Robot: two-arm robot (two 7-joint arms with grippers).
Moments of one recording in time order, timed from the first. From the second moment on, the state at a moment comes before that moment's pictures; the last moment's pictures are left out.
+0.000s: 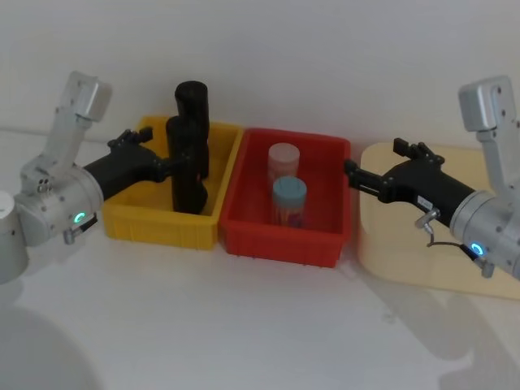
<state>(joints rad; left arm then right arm) -0.35 0.49 0.22 -1.46 -0.53 0.19 -0.35 0.45 0.32 -0.41 -1.59 0.34 0.40 0.33</state>
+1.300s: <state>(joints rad) -0.48 0.45 0.30 -1.32 -0.47 0.18 -0.40 0.55 0.29 -0.46 -1.42 0.41 0.42 0.42</state>
